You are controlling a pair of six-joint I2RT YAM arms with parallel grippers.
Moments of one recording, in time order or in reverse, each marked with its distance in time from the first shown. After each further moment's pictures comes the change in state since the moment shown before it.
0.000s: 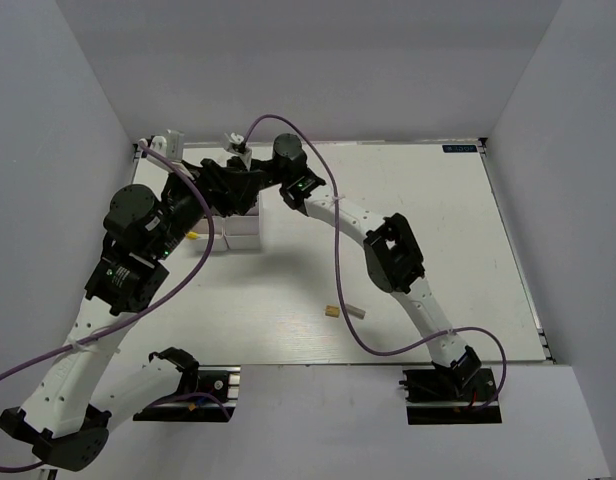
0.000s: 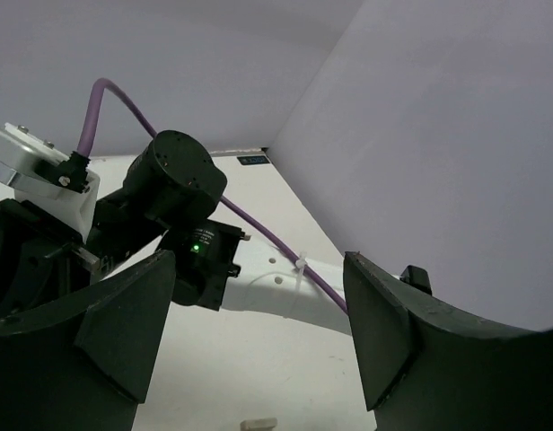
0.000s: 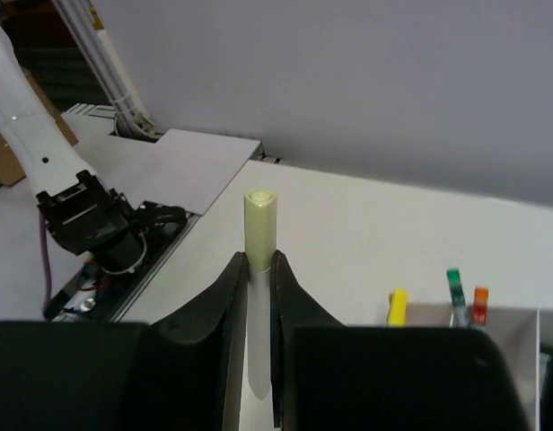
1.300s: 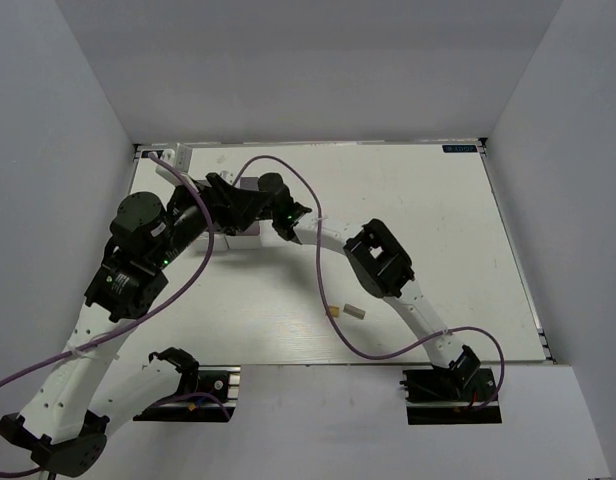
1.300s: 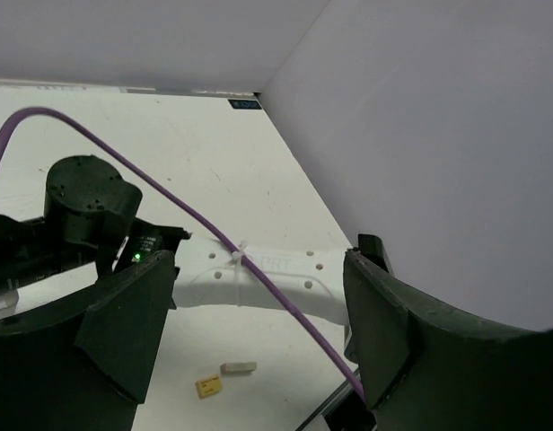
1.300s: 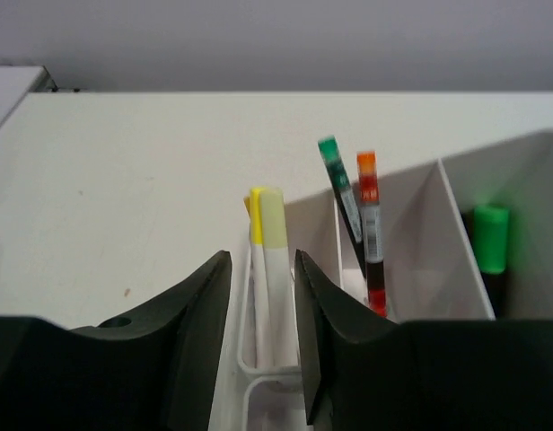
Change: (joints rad) left arm 0.000 -0.040 -0.054 -0.110 0.047 -0.076; right arm 0.083 0.095 -0.209 0.018 0.467 -0.444
